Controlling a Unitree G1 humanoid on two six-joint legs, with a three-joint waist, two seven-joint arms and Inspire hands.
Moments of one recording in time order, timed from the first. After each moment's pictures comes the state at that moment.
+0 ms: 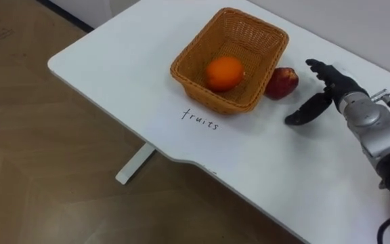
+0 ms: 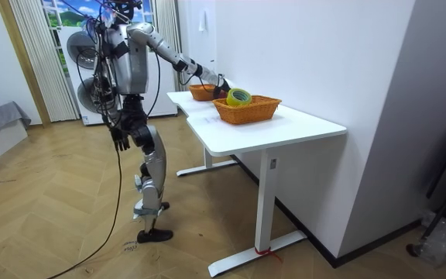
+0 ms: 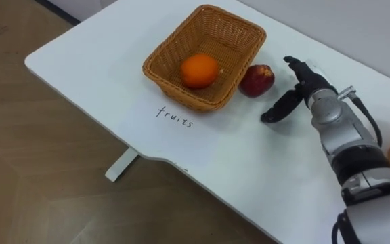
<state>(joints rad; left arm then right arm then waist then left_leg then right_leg) 0.19 0.31 -0.08 0.99 0.12 0.10 0.04 -0.71 -0.54 0.33 0.97 -0.08 0.06 0.03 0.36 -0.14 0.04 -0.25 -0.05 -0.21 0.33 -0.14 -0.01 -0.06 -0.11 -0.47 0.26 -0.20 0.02</state>
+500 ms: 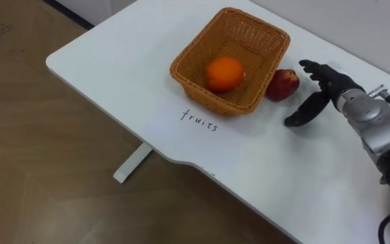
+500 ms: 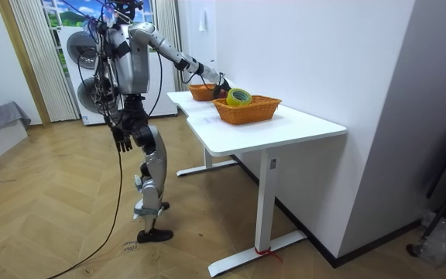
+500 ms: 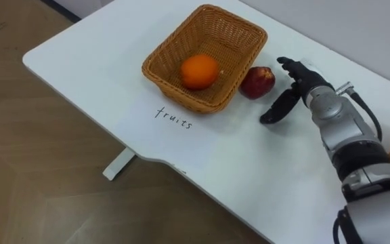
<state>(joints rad) 0.19 0.34 -0.07 0.96 0.12 0.10 -0.03 -0.73 -0.55 0.35 0.97 -0.09 0.07 0.10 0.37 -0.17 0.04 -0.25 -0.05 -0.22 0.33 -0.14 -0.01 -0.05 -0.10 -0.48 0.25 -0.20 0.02</state>
